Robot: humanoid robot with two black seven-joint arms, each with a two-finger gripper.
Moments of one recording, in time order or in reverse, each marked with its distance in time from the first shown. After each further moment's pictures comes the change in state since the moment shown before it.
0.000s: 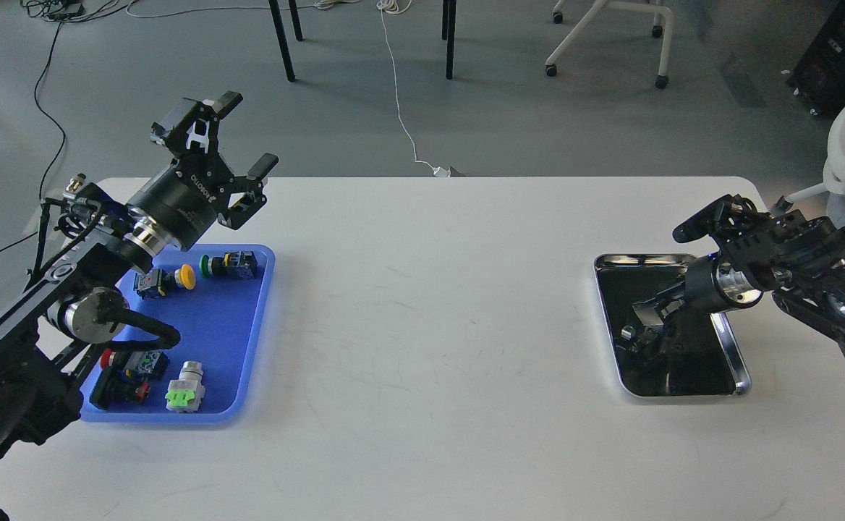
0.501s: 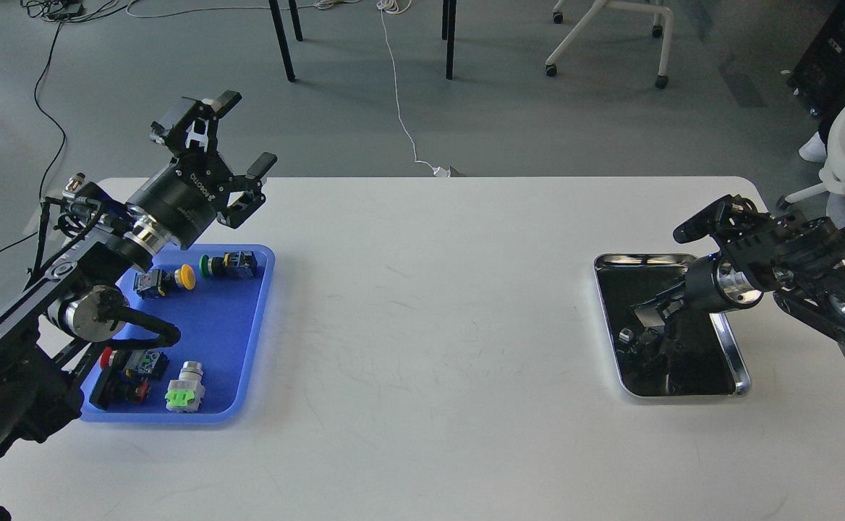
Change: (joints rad) left arm -0.006 -0.002 0.000 0.008 0.000 0.000 0.000; right arm 0.001 -0.002 0.004 0.007 -0.001 -0.006 0.000
